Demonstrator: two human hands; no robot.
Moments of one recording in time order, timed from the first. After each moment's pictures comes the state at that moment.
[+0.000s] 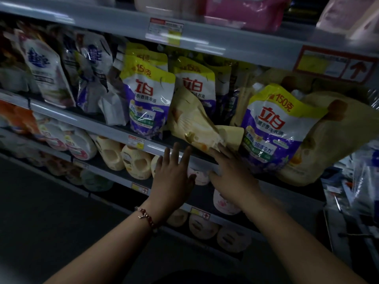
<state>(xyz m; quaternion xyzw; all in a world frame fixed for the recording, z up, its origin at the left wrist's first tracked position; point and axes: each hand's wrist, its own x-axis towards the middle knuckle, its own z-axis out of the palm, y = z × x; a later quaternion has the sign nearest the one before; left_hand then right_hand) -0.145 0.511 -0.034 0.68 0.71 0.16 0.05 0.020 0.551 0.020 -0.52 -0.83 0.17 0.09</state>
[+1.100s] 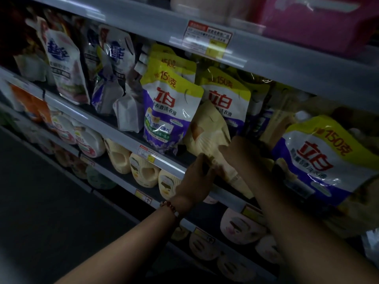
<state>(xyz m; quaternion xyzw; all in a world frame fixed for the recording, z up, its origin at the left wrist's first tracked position) -0.152 0.614 -0.059 0.53 0.64 0.45 0.33 -0.062 0.700 0.028 -0.68 -0.72 0.13 0.06</state>
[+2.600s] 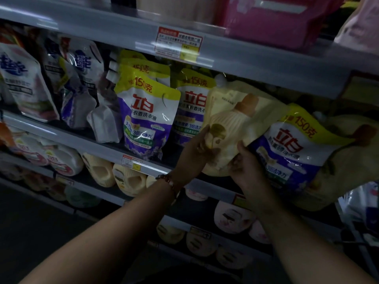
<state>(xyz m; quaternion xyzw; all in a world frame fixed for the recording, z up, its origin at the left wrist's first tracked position) -0.152 0.653 -0.015 0.54 0.49 0.53 0.44 -0.012 0.674 -0.004 -0.50 -0.19 0.64 0.56</state>
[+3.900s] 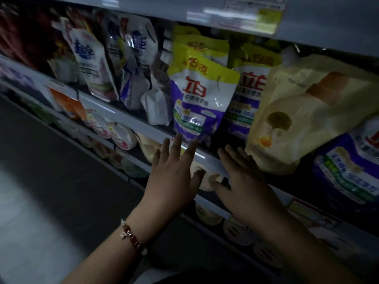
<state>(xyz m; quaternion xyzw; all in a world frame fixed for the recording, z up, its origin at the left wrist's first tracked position) -0.258 0.523 0.008 0.62 0.77 0.13 0.07 -0.094 0.579 0.029 -0.46 -0.86 0.23 0.05</state>
